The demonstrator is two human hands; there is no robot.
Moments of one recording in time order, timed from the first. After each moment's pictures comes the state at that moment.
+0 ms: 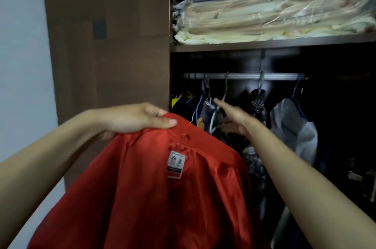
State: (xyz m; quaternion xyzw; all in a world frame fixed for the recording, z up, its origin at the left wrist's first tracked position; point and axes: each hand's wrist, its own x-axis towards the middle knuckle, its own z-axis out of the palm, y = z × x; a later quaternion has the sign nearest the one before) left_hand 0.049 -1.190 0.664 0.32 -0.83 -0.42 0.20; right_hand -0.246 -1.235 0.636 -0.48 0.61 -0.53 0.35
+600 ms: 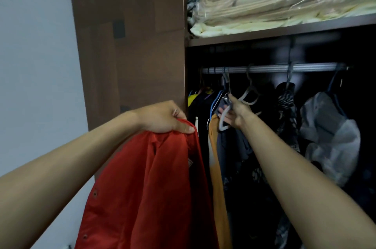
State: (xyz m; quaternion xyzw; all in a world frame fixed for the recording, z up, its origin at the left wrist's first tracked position) left_hand 0.027 -1.221 0.661 0.40 -0.88 -0.16 0.19; right_hand -0.230 -1.321 0.626 -0.32 0.42 -0.68 0.50
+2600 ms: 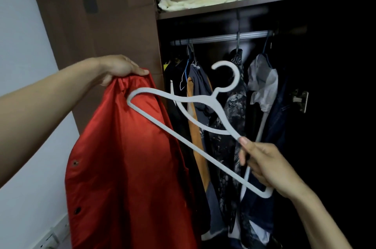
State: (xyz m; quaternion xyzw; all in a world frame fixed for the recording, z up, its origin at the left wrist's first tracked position) left_hand 0.094 -1.212 0.683 0.52 -0.75 -0.33 0.25; right_hand -0.202 -0.952 0.460 -0.54 0.54 -0.58 0.30
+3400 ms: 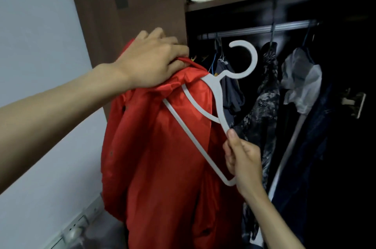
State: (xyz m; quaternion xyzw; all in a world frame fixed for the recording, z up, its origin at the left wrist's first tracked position) left_hand 0.077 -1.096 0.678 0.32 -0.86 0.33 0.20; right_hand -0.109 -1.027 0.446 -0.47 0.40 -0.74 0.27
